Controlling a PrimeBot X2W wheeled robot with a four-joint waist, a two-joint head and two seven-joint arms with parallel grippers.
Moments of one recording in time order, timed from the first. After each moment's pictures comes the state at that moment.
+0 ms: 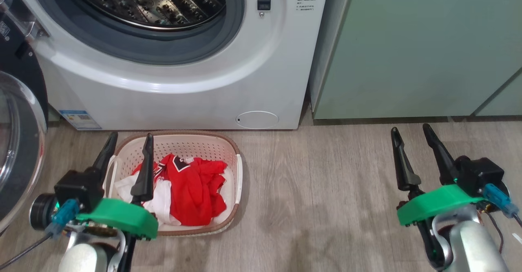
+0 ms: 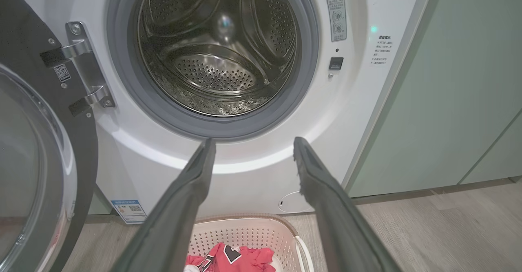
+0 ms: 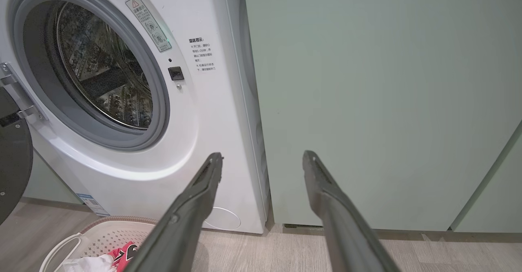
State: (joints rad) left arm -0.01 0.17 -0.10 -0.07 -0.25 0.02 -0.09; right arm -0.09 -0.05 -0.03 0.18 0.18 0.13 -0.20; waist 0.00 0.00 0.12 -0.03
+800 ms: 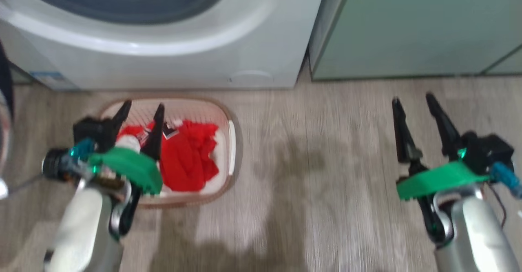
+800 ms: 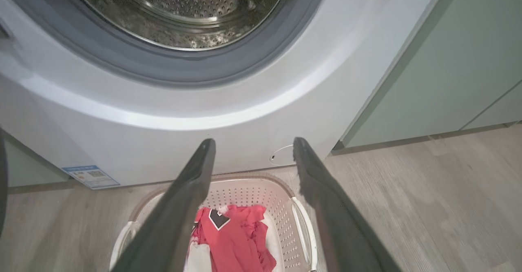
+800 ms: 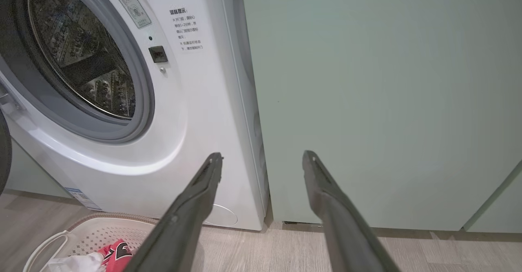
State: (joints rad) left arm -0.25 0.19 -0.16 0.15 -0.28 -0.02 -0.01; right arm -0.15 -0.05 -0.02 0.13 0.18 0.13 -0.20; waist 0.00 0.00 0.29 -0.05
